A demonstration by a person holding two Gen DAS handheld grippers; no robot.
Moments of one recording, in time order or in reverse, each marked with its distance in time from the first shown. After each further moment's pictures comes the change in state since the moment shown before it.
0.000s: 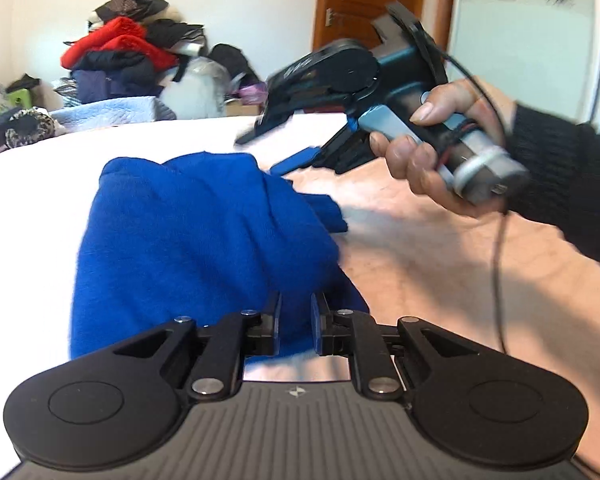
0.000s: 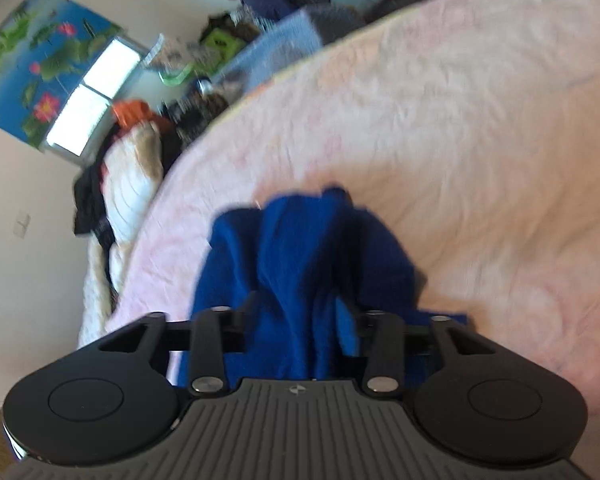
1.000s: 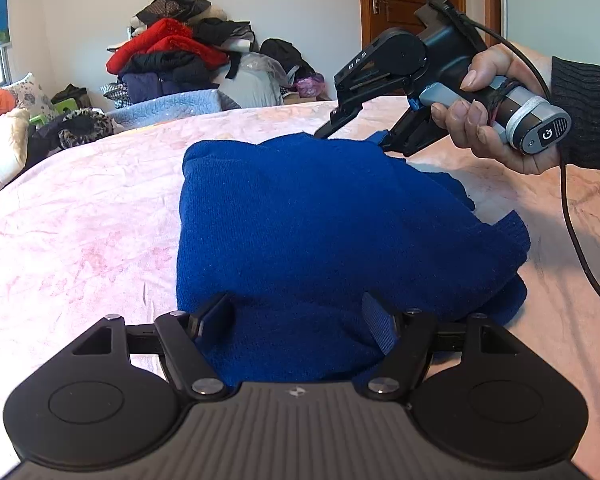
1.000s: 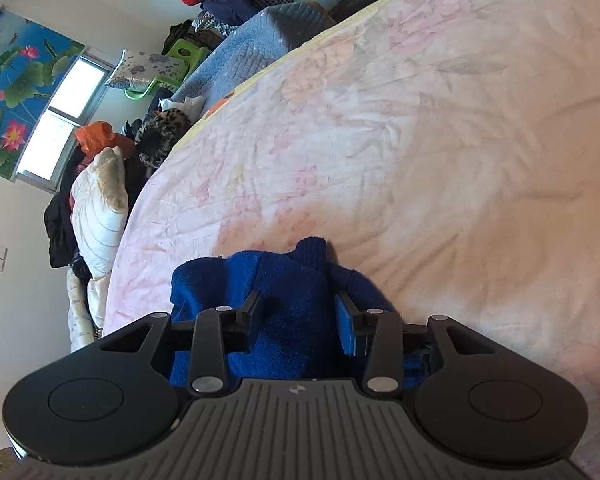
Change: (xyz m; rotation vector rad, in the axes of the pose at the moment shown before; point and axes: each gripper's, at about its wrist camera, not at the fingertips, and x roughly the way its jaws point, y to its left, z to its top) left arm 0.044 0.060 -0.015 0.045 0.012 0.220; right arm 0.072 -0.016 0.031 0.072 0.070 -0.112
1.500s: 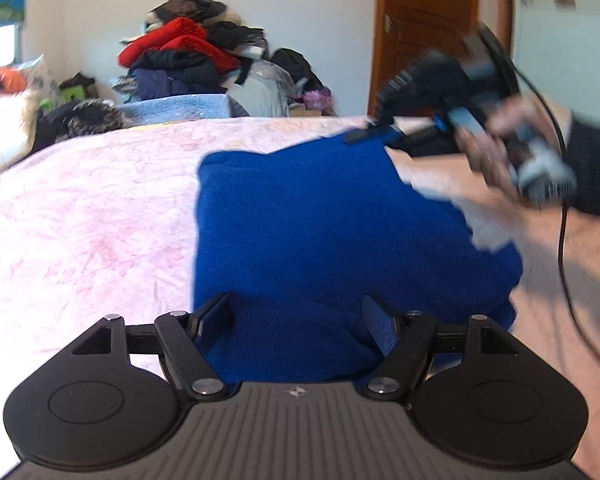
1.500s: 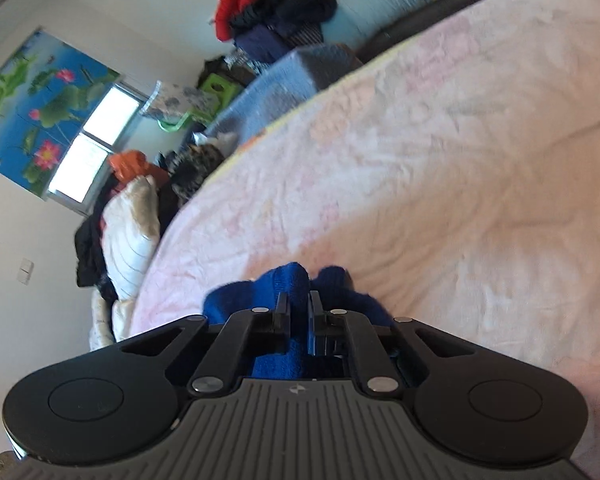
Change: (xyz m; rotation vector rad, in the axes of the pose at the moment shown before) left arm -0.020 0.026 -0.001 -0.135 -0.038 -0.038; right arm -0.031 -0.011 -0.009 -0.044 -0.166 0.105
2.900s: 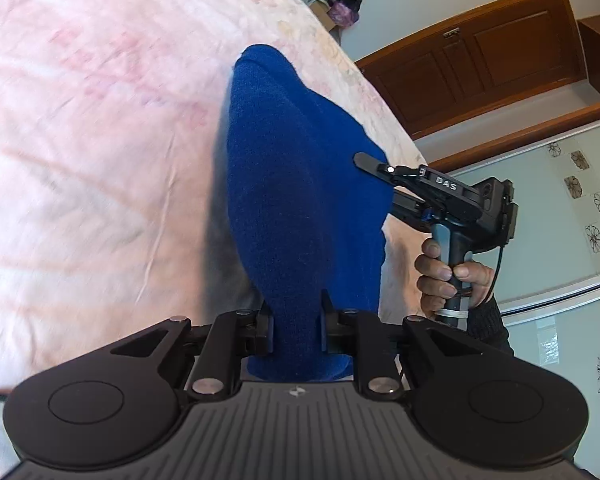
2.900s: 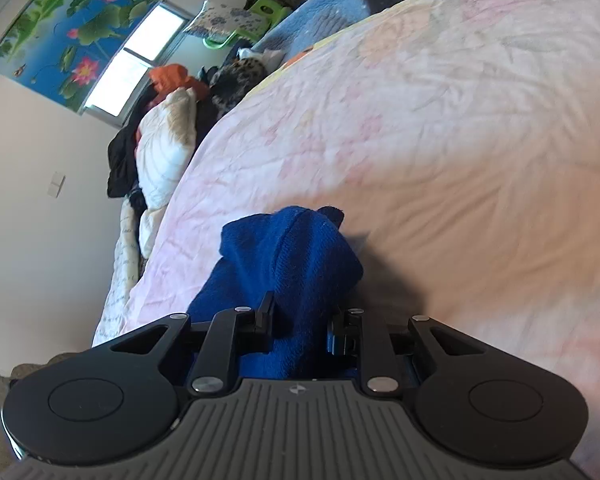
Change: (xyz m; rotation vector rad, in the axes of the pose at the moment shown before) left arm 0.013 0.117 0.019 -0.725 0.422 -0.460; right arm 0.006 0.017 -0.025 -0.123 0.281 0.126
